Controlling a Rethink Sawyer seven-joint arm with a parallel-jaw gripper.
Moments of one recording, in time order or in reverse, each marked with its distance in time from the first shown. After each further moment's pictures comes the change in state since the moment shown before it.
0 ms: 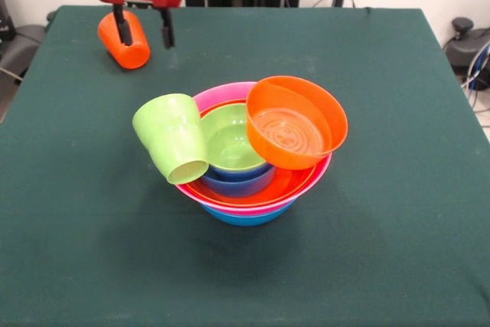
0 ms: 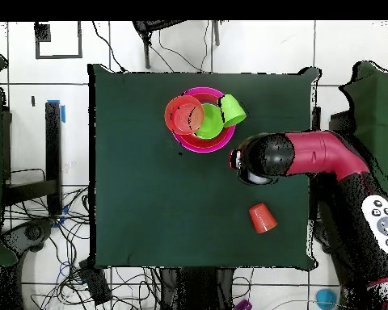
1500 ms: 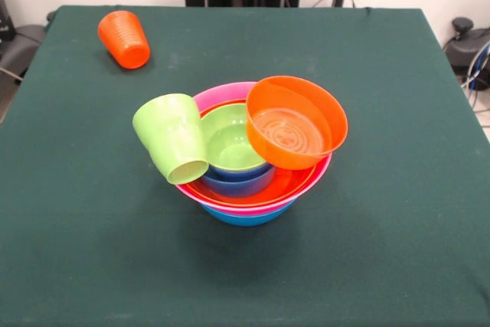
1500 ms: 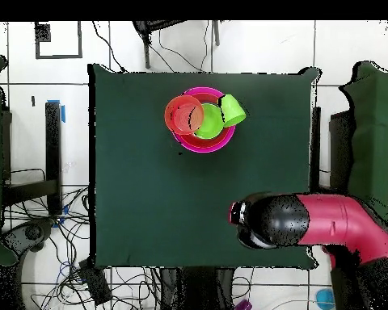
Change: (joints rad) arm -0.111 -0.439 0.001 0.419 0.224 0.000 0.000
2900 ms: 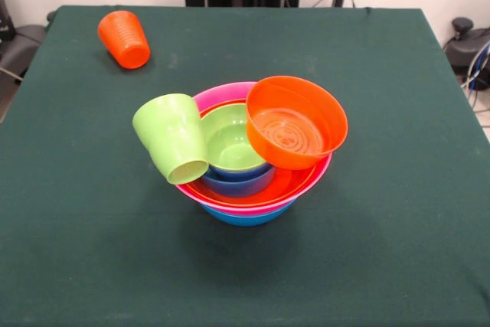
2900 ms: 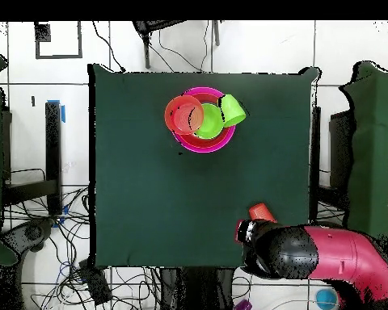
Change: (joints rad) arm -0.089 -0.104 0.020 0.151 0.032 -0.135 0.000
